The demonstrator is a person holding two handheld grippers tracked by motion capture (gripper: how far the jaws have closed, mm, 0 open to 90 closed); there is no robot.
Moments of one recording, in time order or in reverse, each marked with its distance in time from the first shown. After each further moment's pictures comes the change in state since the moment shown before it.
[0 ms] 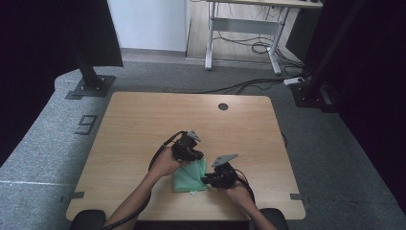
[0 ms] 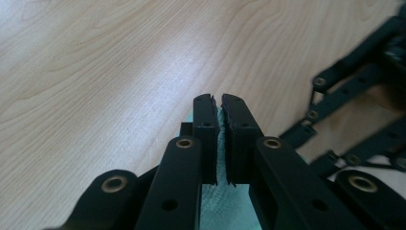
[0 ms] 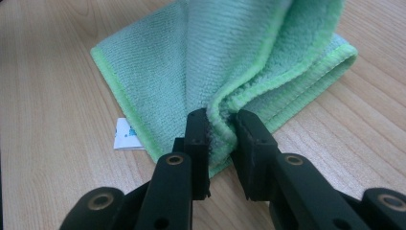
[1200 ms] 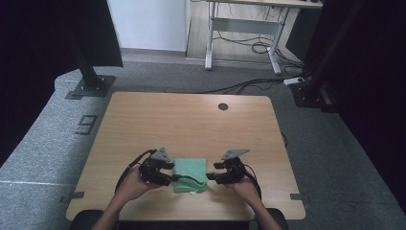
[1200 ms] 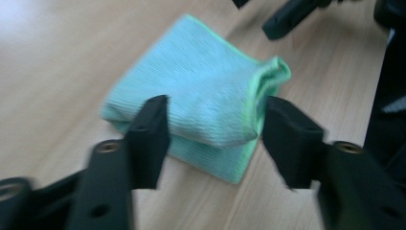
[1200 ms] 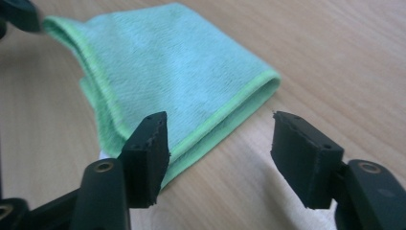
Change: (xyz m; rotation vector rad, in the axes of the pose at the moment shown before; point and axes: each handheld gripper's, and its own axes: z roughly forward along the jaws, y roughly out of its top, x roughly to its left) left arm -0.021 -0.088 -0.072 -0.091 0.048 -0.010; right arm -0.016 0.005 -0.028 -0.084 -0.052 0.046
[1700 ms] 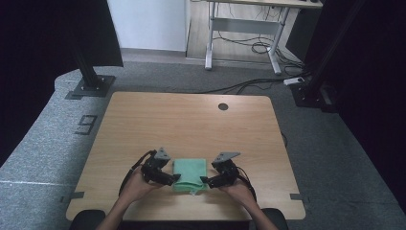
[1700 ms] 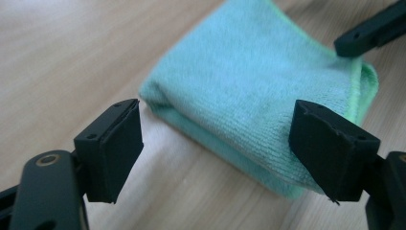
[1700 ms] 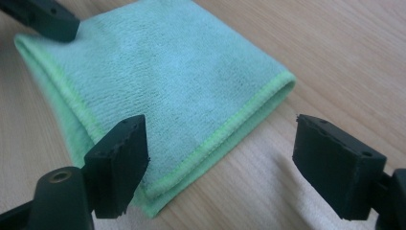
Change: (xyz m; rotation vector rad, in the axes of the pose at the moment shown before) left arm 0.009 -0.021 0.034 0.042 0.109 -0.090; right arm 0.015 0.000 0.020 0.031 -0.068 -0.043
